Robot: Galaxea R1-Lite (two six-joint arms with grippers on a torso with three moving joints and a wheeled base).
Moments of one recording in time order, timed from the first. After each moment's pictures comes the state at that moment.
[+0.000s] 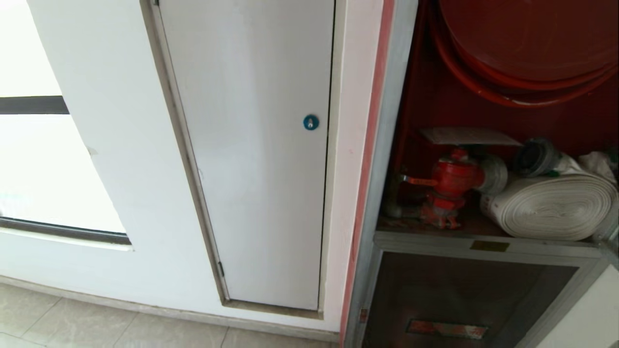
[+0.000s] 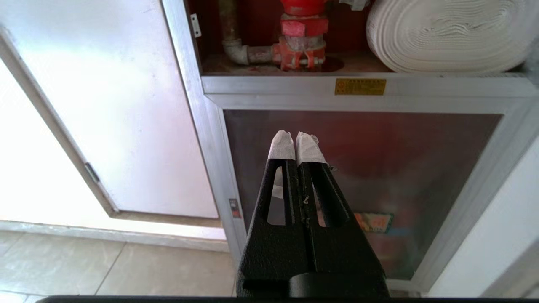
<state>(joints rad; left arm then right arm) -0.01 0.00 0.00 0.02 -0.01 0.01 0.01 0.00 0.00 -0.02 -0.04 0.08</state>
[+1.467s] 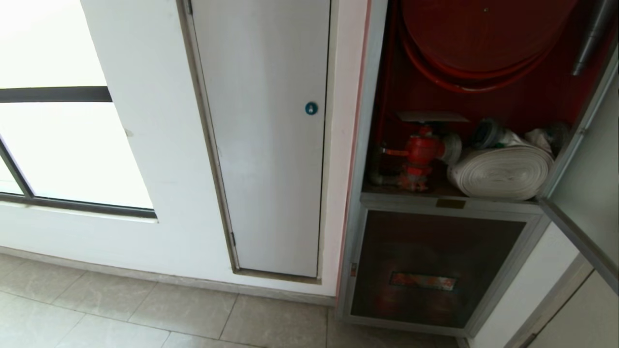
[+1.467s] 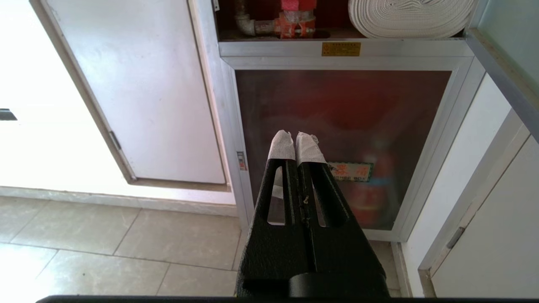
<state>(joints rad) -0.01 0.00 0.00 0.02 -0.01 0.01 0.01 0.00 0.00 -0.02 -0.03 0.08</state>
